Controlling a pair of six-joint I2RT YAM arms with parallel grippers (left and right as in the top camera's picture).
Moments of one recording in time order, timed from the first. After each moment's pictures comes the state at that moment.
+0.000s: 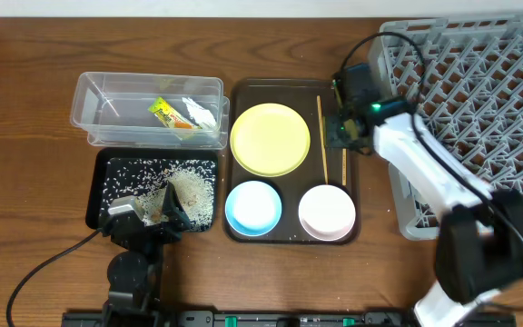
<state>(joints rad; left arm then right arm) -0.13 0.01 0.08 -0.24 -0.21 -0.33 0.37 1.86 1.35 -0.70 0.03 0.34</state>
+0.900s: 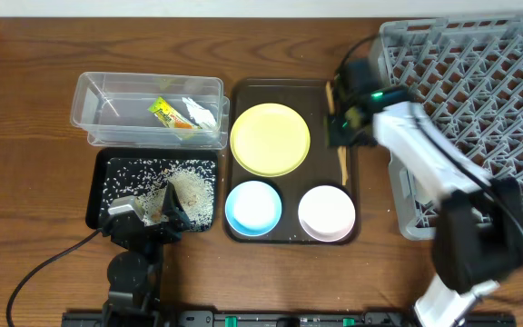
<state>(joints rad) -0.13 0.01 0.08 -0.24 -0.21 -0.33 0.30 1.84 1.44 -0.81 -0.05 0.24</state>
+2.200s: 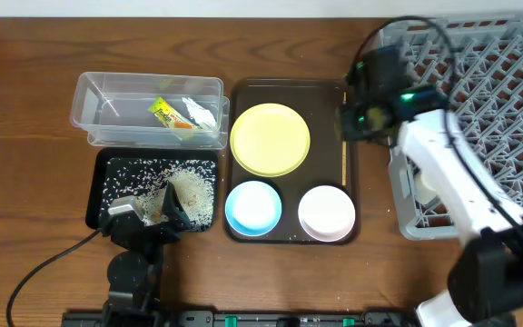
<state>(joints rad) -0.13 0.01 0.08 -0.24 -0.21 -0.33 0.34 1.76 1.40 -0.84 -0.02 0.28</state>
